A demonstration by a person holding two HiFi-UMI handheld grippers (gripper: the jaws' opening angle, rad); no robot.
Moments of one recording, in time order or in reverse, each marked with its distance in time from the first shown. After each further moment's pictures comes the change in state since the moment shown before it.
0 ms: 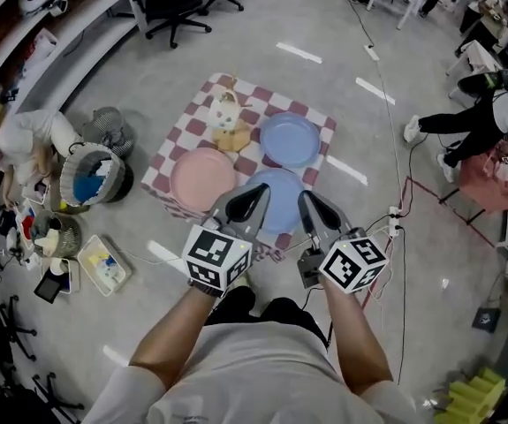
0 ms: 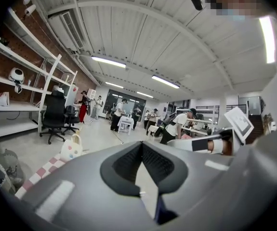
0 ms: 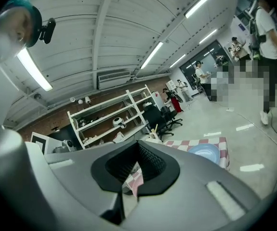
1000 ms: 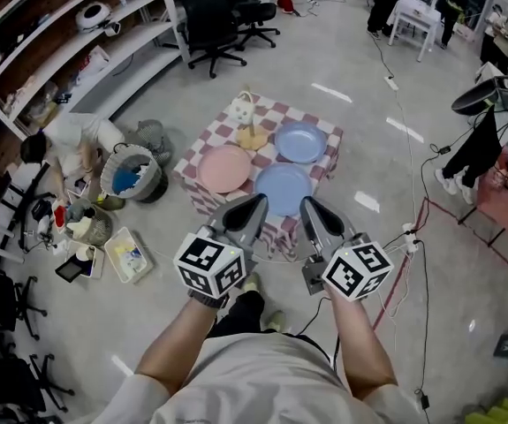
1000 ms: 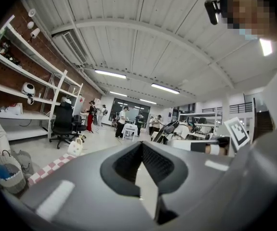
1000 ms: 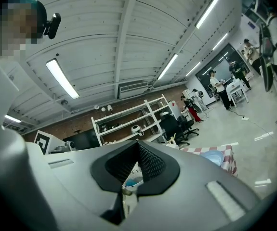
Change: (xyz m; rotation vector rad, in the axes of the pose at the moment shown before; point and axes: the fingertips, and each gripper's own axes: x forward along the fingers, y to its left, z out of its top) left arm -0.127 -0.166 0.019 0.011 -0.085 0.100; right arm -0.183 0.083 0.011 -0.063 -0.103 0.201
